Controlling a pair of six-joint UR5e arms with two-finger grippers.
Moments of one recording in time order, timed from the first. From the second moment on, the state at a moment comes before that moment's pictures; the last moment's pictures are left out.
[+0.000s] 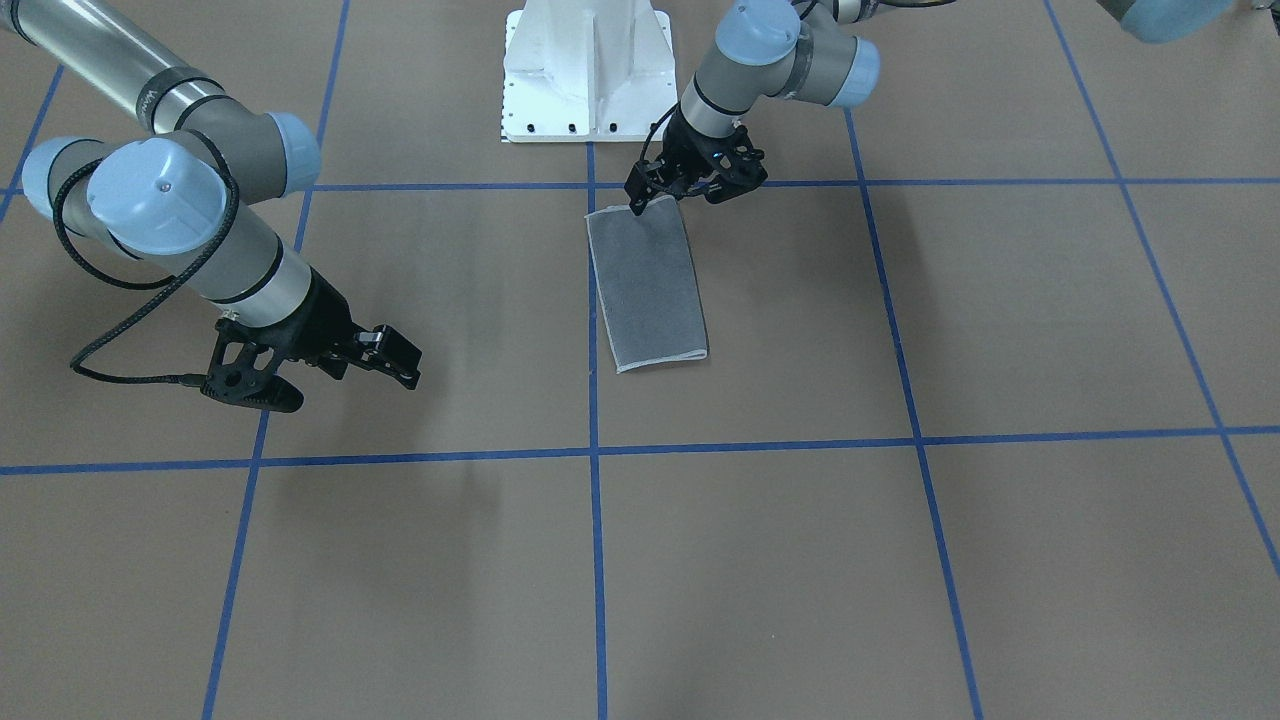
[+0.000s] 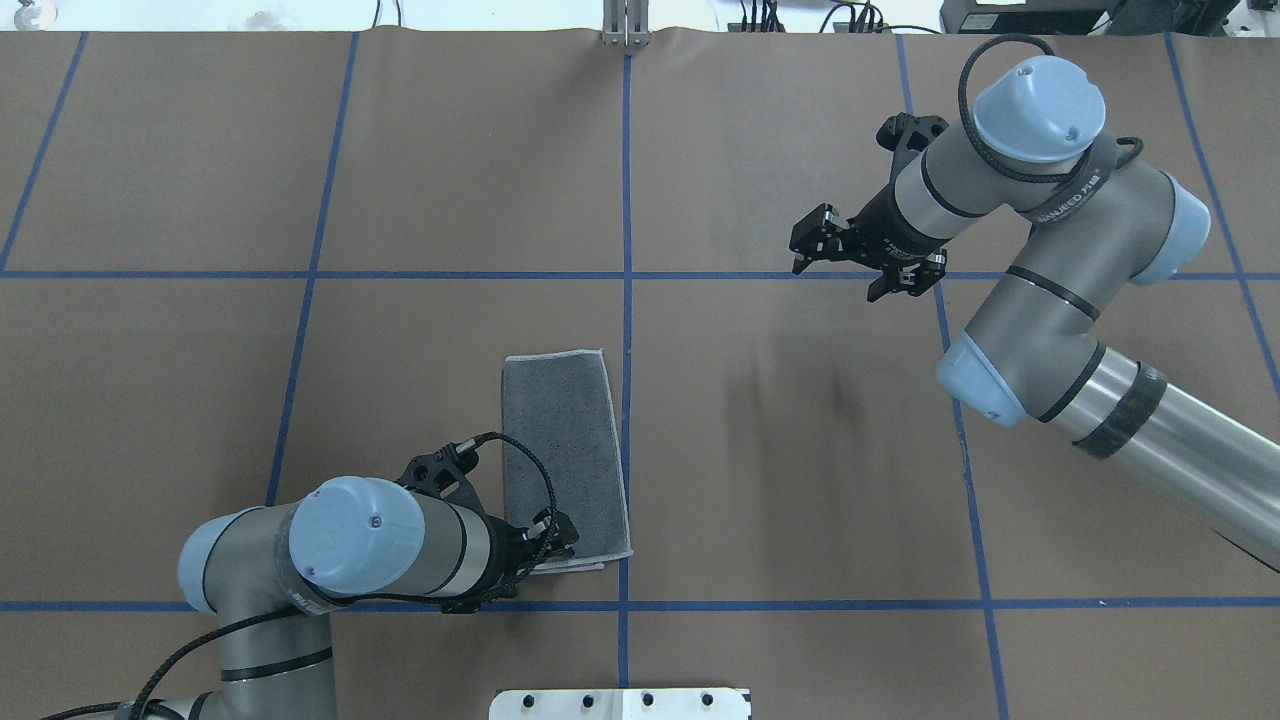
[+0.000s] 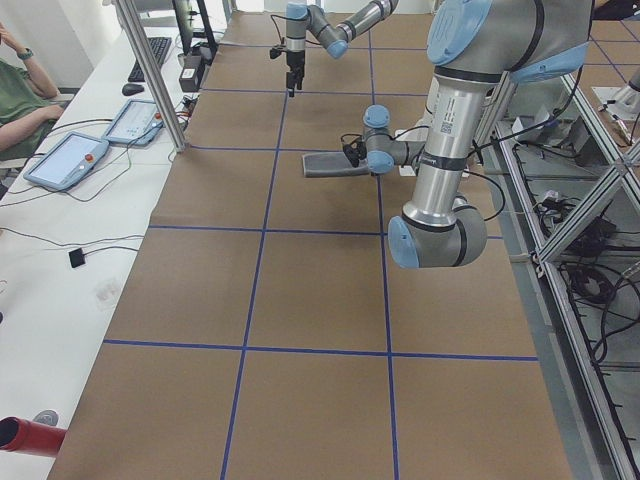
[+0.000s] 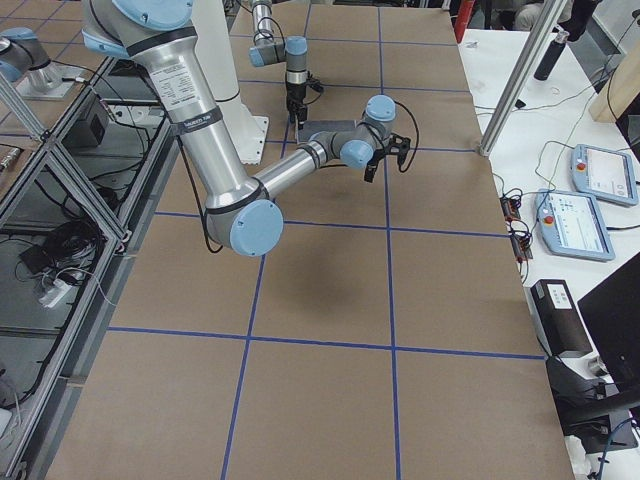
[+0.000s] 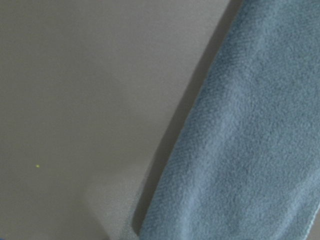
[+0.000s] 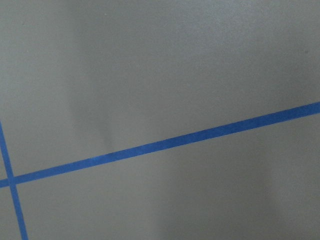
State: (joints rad) left arm -0.24 -1.96 -1.78 -2.07 -1.78 -2.00; right arm 0.82 -1.11 1.60 -1.20 2.18 1.34
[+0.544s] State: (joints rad) left arm -0.26 -1.96 -1.79 -2.07 -1.78 -2.00; right arm 0.82 -1.11 1.58 -1.20 2.18 1.33
